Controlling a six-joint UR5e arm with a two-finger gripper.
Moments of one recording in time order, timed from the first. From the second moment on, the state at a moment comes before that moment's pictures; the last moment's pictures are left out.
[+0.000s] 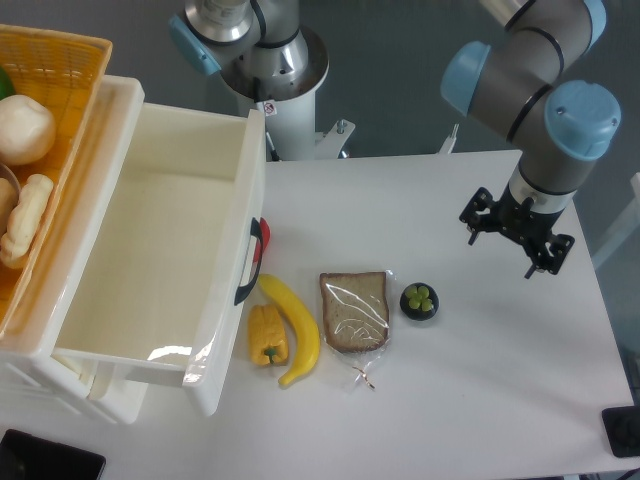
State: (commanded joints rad) arm 2.80 -2.00 -1.46 -1.23 1.52 1.44
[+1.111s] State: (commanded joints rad) arm 2.79 -1.97 -1.64 -1.19 1.39 1.42
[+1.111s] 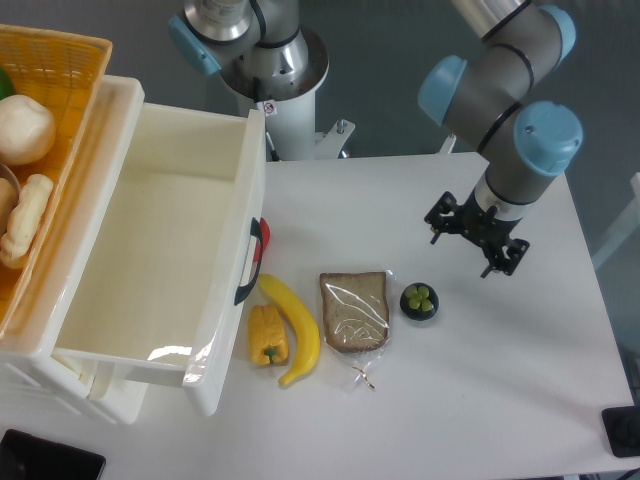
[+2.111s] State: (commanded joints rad) arm 2.75 -2.06 -1.68 -1.05 1.38 1.37
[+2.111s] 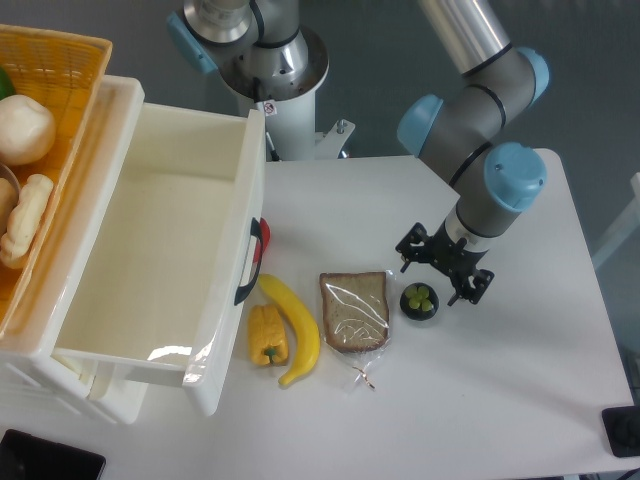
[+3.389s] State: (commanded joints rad) arm 2.72 -2.09 -1.66 -1.02 1.41 1.29
